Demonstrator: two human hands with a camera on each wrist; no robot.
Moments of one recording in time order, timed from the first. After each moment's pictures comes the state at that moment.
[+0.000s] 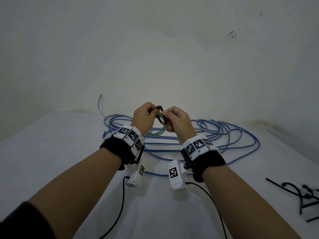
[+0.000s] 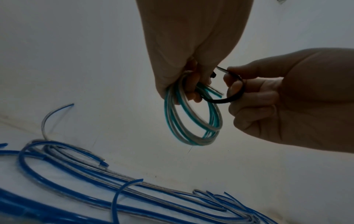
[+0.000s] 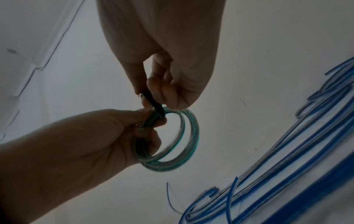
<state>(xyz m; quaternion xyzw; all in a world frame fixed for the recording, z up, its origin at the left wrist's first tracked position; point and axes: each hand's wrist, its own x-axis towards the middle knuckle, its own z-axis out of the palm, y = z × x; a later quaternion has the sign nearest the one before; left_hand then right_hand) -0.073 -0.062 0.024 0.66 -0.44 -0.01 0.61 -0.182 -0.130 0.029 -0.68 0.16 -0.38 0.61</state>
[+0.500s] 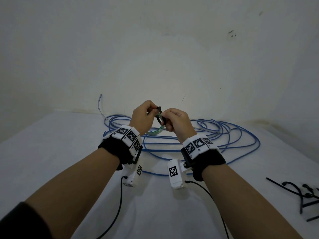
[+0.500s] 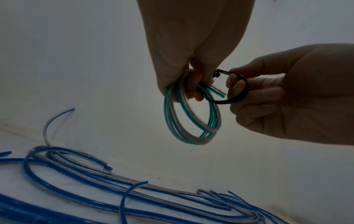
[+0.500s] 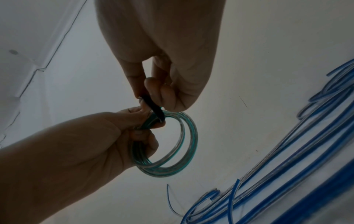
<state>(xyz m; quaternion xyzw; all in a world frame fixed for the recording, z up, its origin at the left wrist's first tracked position) -0.068 -0.062 0.020 0.66 -0.47 0.02 0.59 -0.180 -0.131 0.030 -0.68 0.17 -0.36 0.62</state>
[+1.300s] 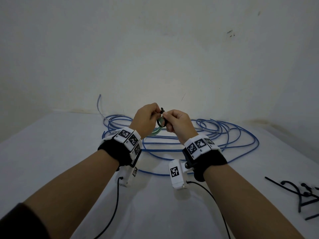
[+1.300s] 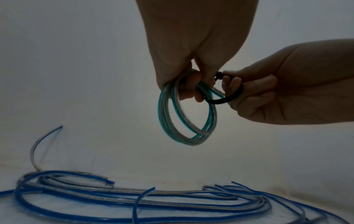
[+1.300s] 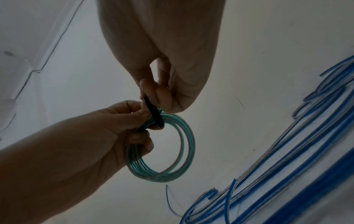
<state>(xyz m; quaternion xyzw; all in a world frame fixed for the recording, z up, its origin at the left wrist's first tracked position) -0.072 -0.057 0.022 0.68 -0.55 0.07 0.48 -0.184 -0.134 0.025 -0.69 0.17 -0.37 0.61</state>
